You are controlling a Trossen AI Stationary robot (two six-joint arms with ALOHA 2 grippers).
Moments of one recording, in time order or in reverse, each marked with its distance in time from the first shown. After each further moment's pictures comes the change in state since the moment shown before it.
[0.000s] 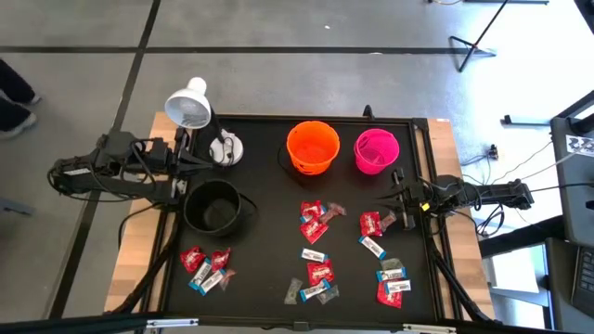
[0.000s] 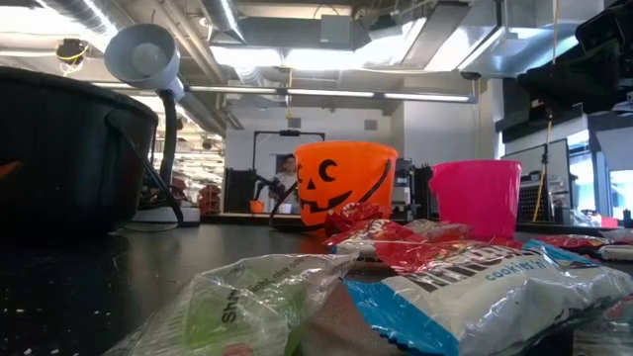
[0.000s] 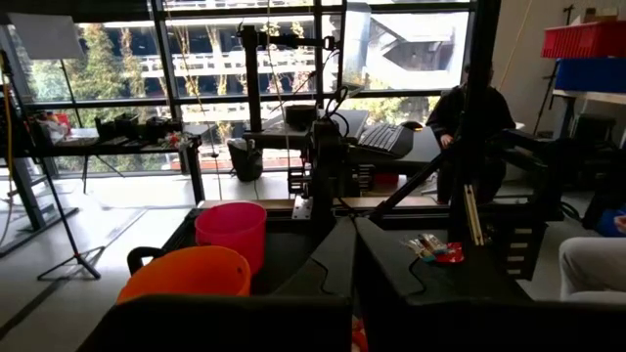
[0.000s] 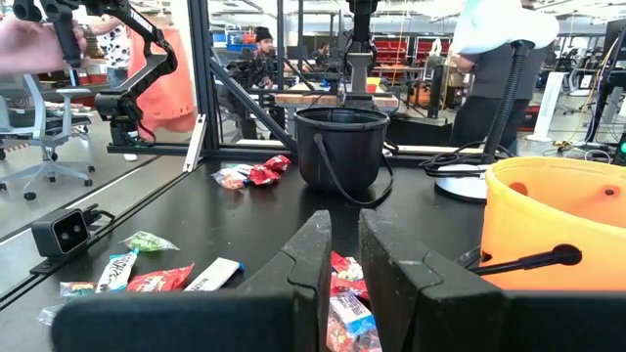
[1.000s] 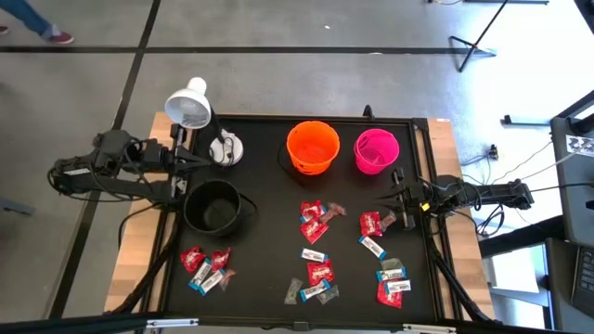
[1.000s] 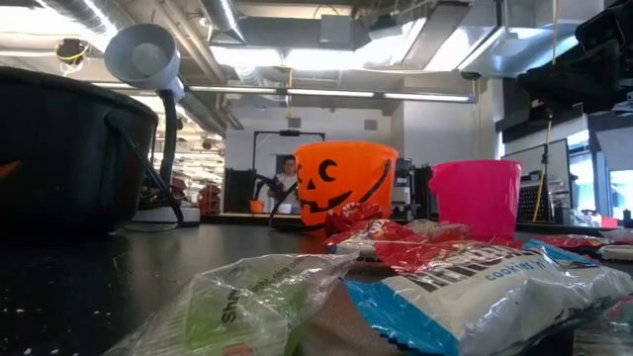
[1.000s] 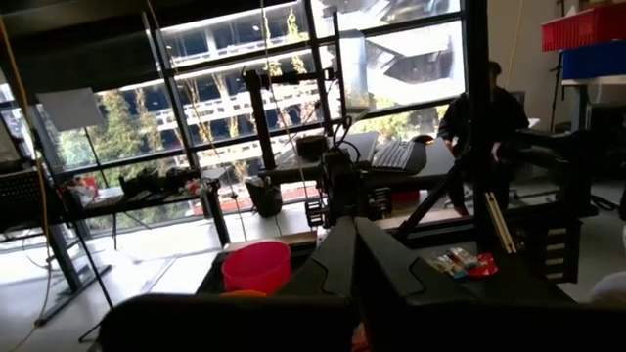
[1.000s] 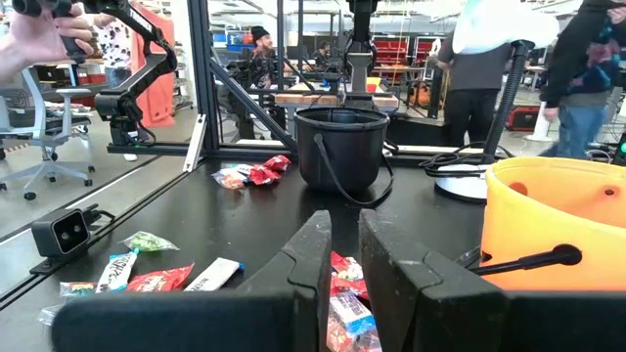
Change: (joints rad) left arm 0.000 0.000 0.000 0.079 0.000 0.158; right arm 0.000 0.000 0.000 0.000 0.000 0.000
